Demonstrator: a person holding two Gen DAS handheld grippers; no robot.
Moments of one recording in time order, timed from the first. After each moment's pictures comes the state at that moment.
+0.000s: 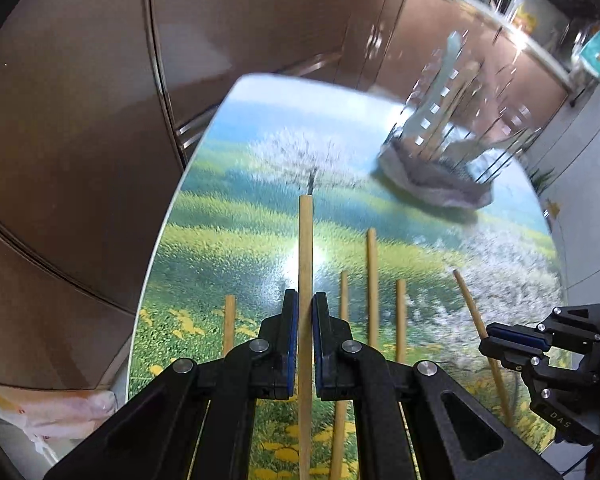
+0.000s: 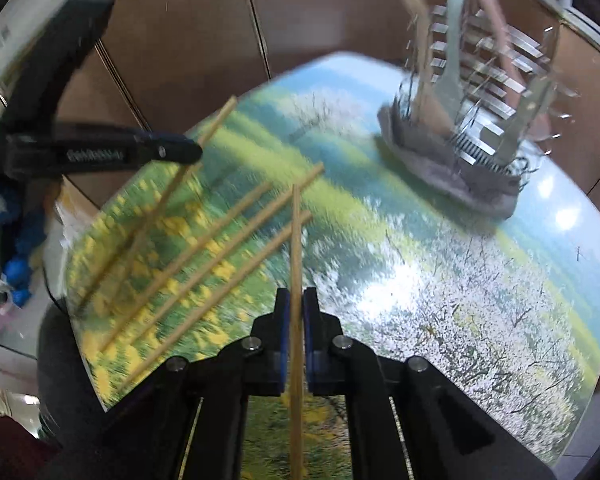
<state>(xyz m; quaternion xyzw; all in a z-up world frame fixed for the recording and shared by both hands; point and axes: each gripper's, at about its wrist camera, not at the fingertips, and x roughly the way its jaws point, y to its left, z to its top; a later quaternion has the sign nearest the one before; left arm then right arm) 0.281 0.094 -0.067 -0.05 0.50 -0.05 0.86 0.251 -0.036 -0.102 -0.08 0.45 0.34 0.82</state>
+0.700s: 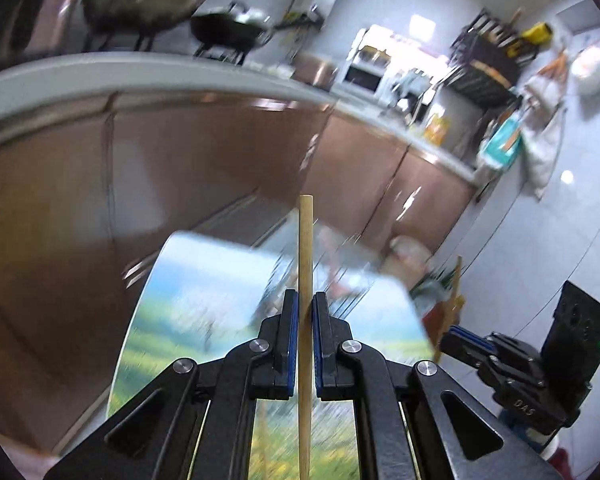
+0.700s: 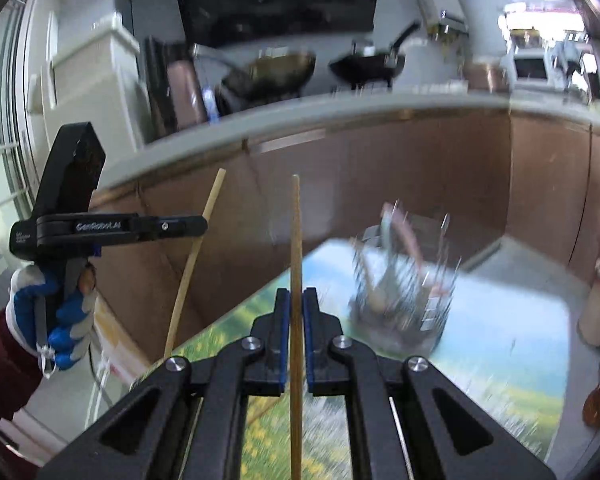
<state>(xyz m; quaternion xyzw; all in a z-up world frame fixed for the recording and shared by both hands) 0.249 0.057 0.103 -0.12 0.29 -0.16 0.94 0.233 -0.118 0.059 0.04 0.21 0.34 0.92</state>
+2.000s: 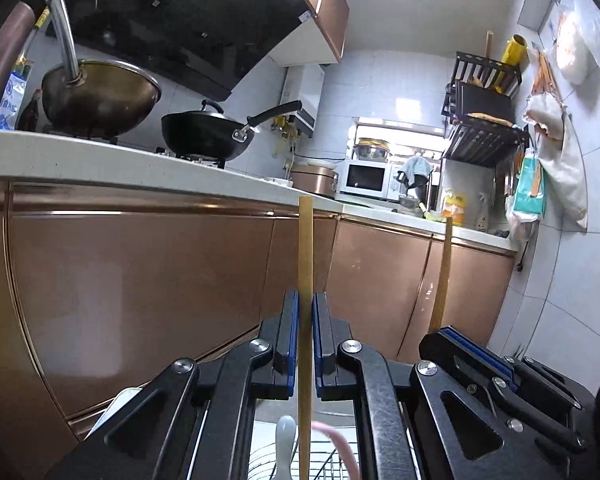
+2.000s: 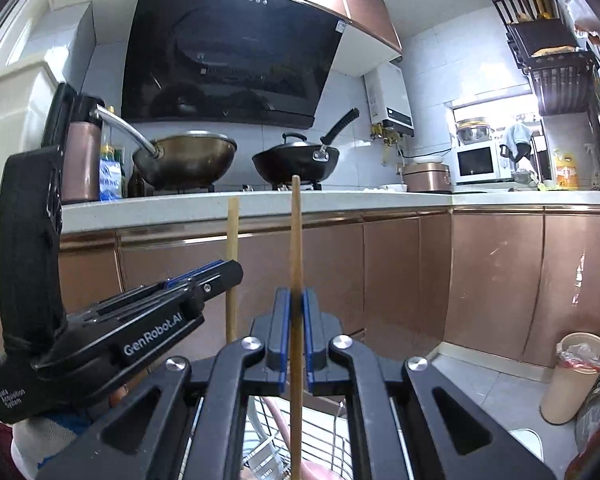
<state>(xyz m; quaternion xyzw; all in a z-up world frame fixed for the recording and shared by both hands) 0.405 -0.031 0.050 -0.07 0.06 -0.09 0.99 0.373 -0.114 0.031 0.03 0.04 0.22 0.97</state>
